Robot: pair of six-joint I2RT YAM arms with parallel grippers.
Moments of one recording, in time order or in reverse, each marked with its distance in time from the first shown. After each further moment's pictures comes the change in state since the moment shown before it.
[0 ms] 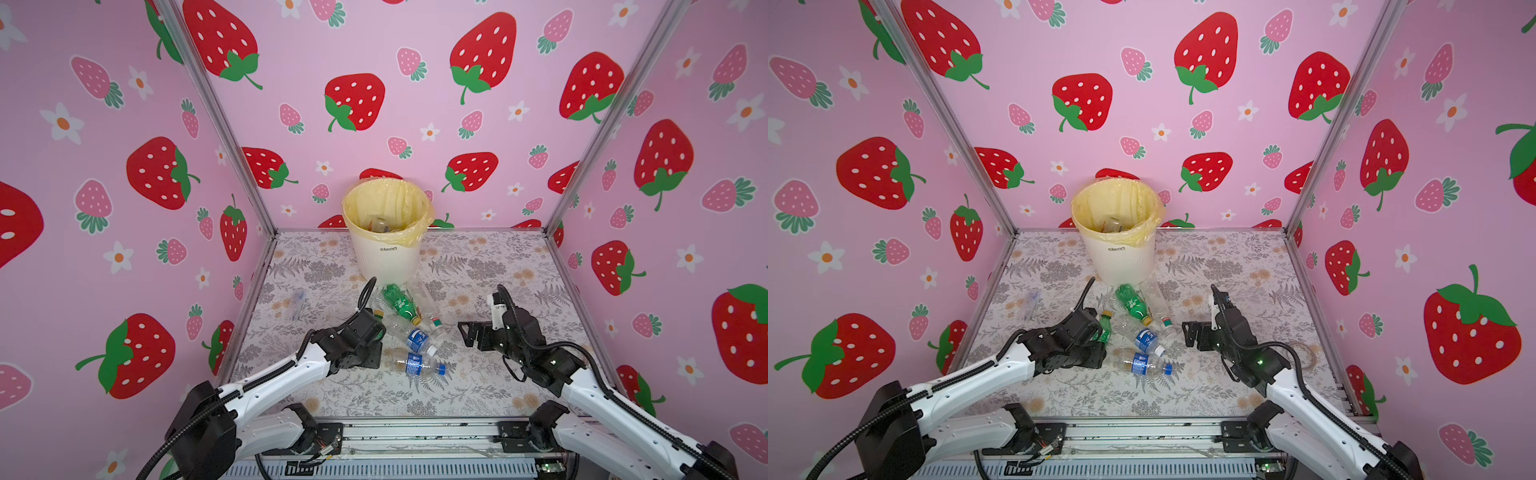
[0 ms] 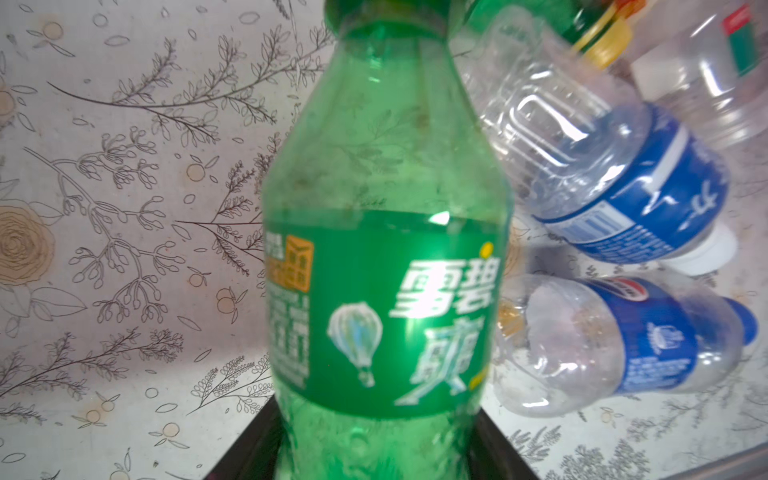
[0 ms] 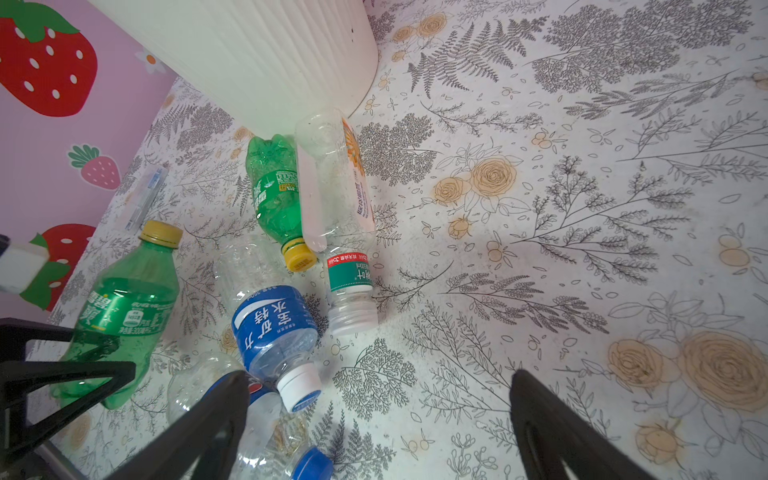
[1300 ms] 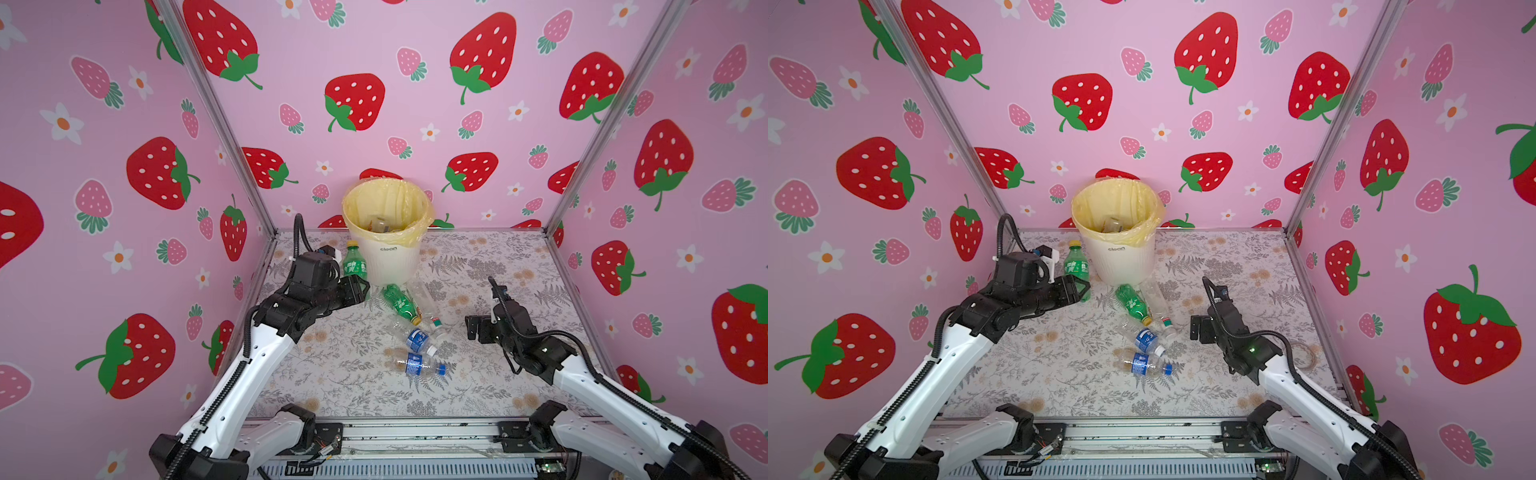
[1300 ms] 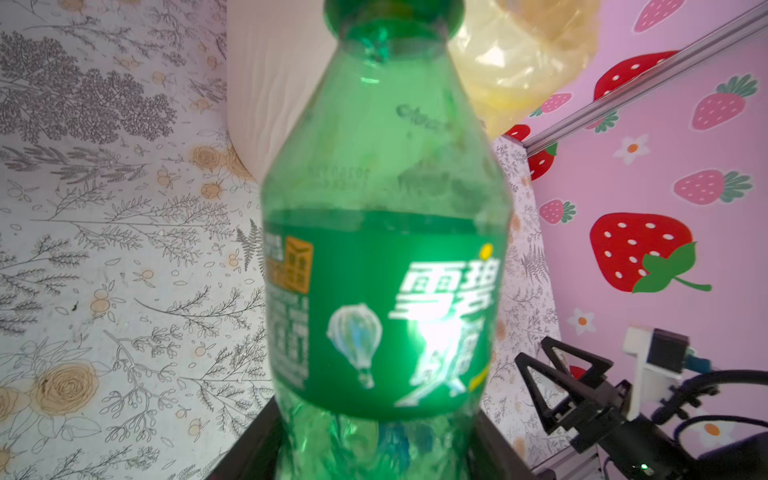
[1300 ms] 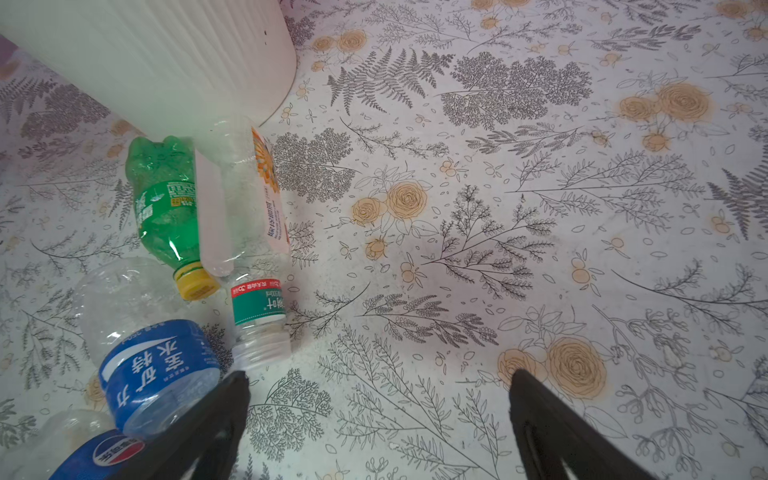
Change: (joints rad) left arm 0.414 -0.042 0.470 -0.052 0.313 -0.012; right arm 0.000 0.129 0.081 -0.062 0.229 -0.104
